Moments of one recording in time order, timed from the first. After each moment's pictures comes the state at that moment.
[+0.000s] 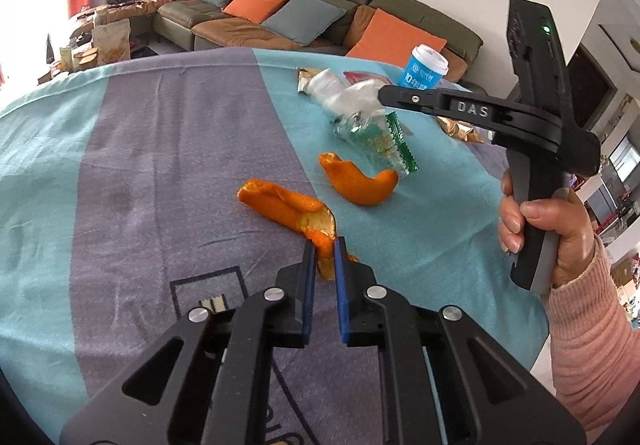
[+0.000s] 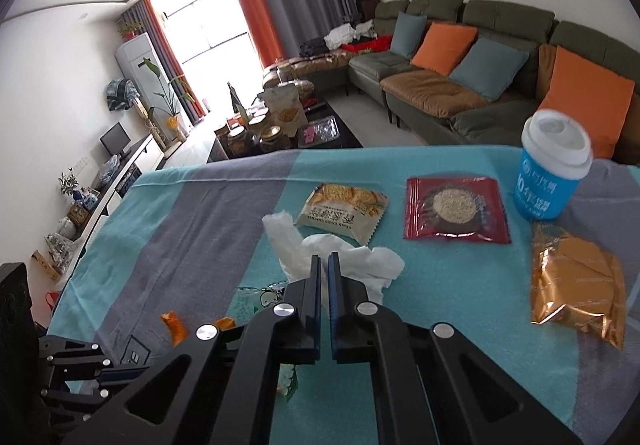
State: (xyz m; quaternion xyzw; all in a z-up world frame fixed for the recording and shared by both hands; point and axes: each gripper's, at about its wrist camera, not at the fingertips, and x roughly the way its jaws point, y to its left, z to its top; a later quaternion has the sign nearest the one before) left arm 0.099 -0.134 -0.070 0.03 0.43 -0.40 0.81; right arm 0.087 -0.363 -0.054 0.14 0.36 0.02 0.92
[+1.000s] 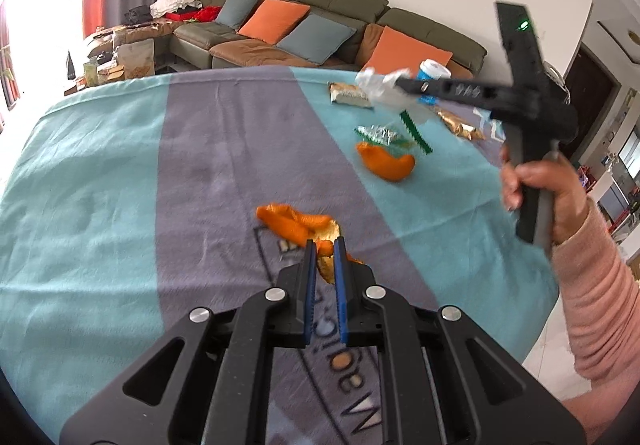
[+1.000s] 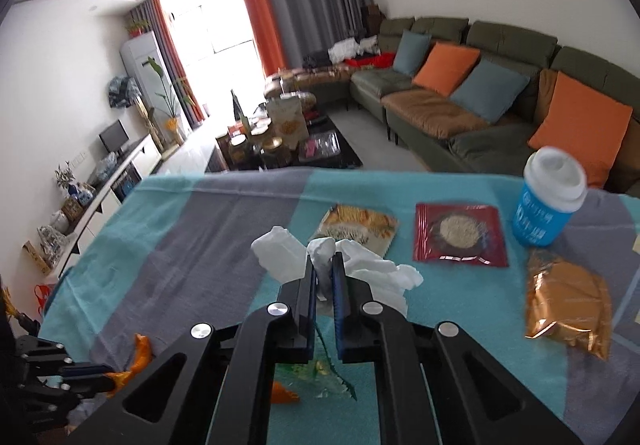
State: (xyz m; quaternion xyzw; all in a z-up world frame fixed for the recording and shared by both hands) left arm 0.069 -0.066 -0.056 0.05 0.40 -0.38 0.83; right arm 0.084 -0.345 -0.034 0.11 0.34 0.01 0.93
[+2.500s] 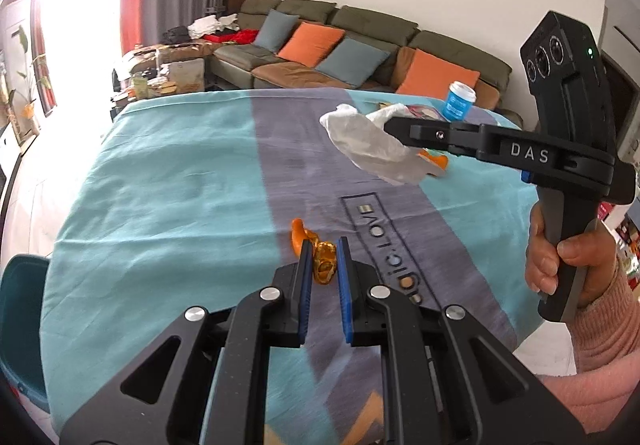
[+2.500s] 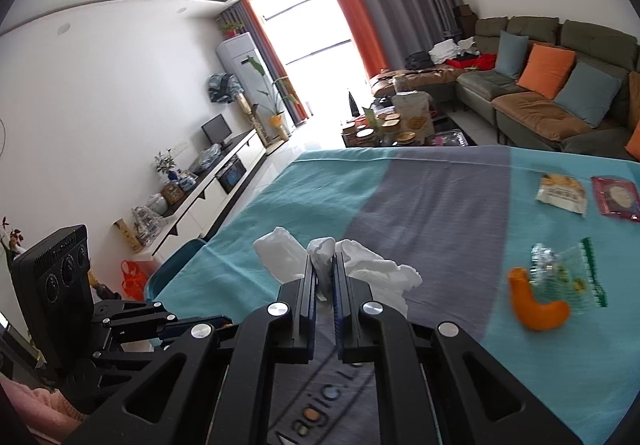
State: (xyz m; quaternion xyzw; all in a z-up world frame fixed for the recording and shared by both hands) left arm 0.031 0.025 -0.027 0.05 0.36 -0.32 0.88; right arm 0.039 -0.197 -0.026 0.14 0.32 0.20 0.92
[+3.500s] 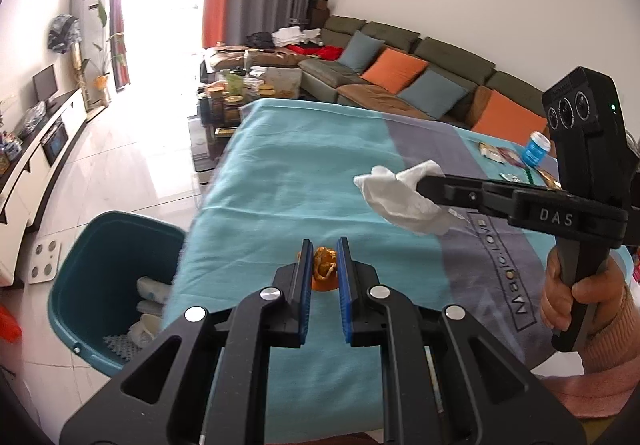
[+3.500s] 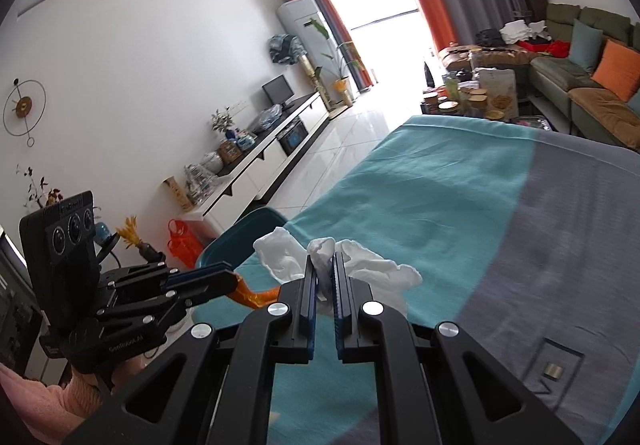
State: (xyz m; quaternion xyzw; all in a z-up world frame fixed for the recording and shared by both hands) left arm 0.030 0.159 -0.005 0.00 0.34 -0.18 0.92; right arm 0.078 -0.077 -0.031 0.12 0.35 0.31 0.87
